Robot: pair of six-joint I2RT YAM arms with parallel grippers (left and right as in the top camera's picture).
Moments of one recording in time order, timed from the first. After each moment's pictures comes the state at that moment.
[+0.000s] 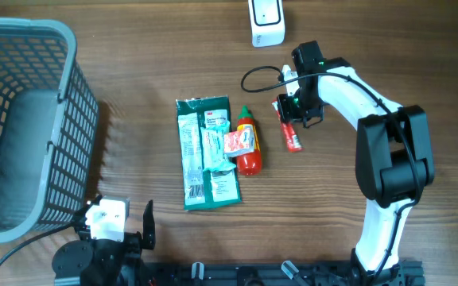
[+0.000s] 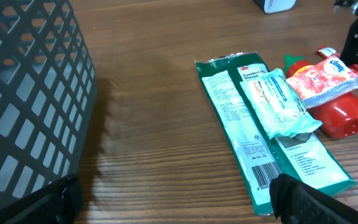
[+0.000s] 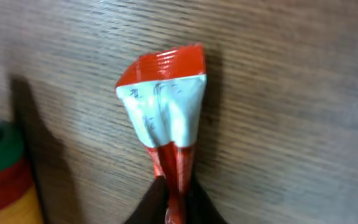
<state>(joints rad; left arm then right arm) 0.08 0.01 0.59 -1.08 0.14 0.15 0.25 2.12 1.47 -0.83 -0.25 0.09</state>
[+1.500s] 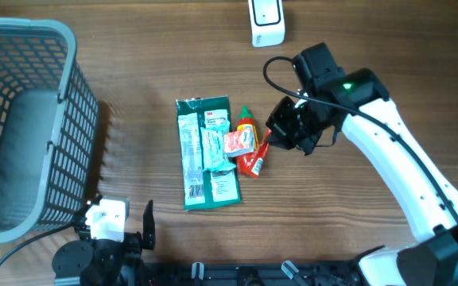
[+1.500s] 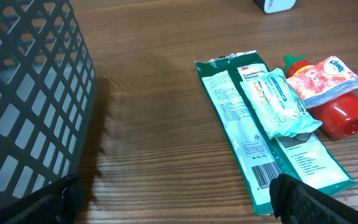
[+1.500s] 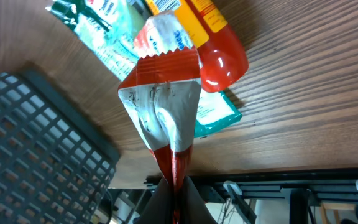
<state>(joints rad) 0.08 0.01 0.59 -1.08 0.14 0.15 0.42 1.59 1.45 -1.20 -0.48 1.08</state>
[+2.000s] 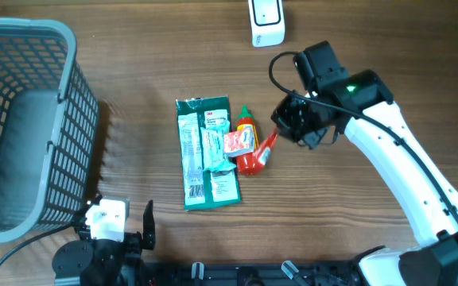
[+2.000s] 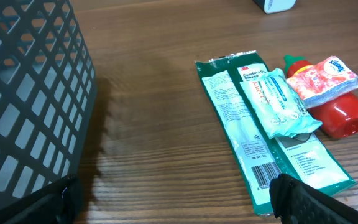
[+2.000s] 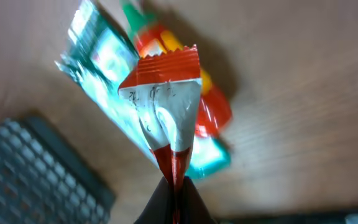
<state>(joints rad) 0.08 0.01 0.59 -1.08 0.14 0.15 0.42 1.57 1.44 -1.09 -0.23 1.11</state>
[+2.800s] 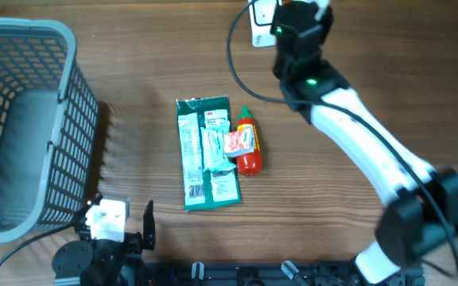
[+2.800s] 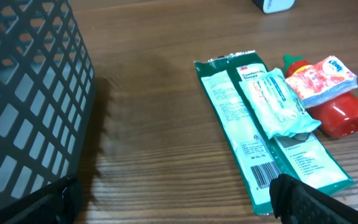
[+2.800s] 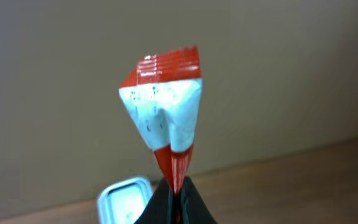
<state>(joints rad) 0.08 0.01 0.59 -1.08 0.14 0.15 0.48 1.79 1.45 0.18 0.76 0.07</state>
